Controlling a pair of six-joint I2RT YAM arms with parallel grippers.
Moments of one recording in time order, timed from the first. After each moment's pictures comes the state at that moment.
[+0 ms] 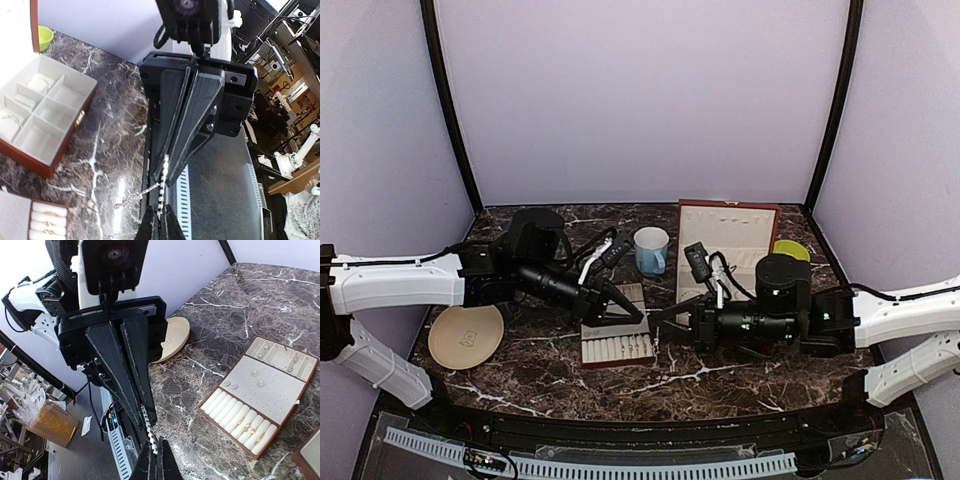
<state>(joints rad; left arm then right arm) -0.92 1.36 0.94 -0.07 0.77 -0.24 1.21 1.17 0.68 0.24 -0.11 0.57</state>
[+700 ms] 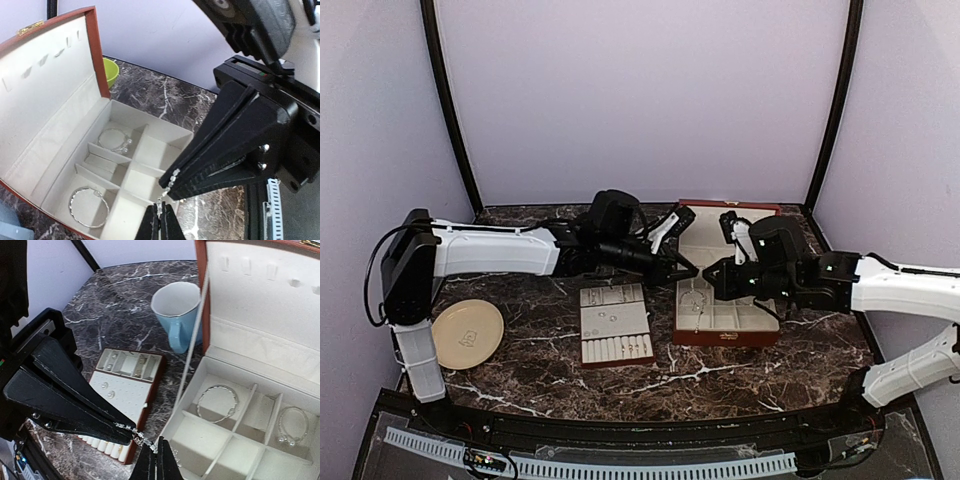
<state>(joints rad) -0.90 1.88 1.38 0.03 0.53 -0.06 0.92 1.20 0.84 -0.20 0.17 0.51</state>
